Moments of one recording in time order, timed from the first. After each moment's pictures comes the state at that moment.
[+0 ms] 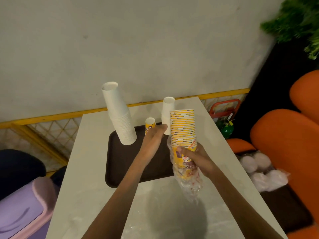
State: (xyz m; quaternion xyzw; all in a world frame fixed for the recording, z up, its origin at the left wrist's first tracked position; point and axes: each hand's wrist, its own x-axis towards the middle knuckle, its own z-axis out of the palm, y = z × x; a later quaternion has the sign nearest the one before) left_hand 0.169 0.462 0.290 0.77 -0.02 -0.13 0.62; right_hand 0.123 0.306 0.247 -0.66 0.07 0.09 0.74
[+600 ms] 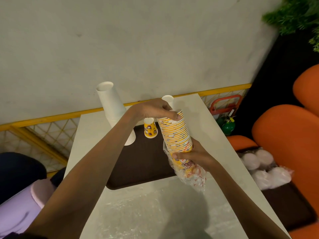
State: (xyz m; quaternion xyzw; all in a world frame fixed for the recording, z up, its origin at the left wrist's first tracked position) left_hand 0.256 0.446 0.373 0.89 -0.23 -0.28 0.27; right_hand 0.145 0.294 0.248 -0.73 0.01 0.15 0.67
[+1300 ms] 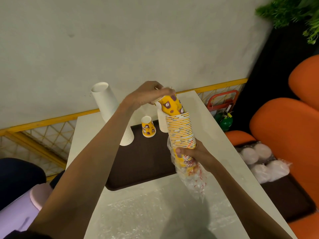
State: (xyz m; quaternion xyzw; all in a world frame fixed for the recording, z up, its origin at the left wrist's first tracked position) left_hand 0.275 0.441 0.386 0.90 -0.16 -0.15 0.38; right_hand 0.140 0.288 0.235 -0.70 0.07 0.13 0.70
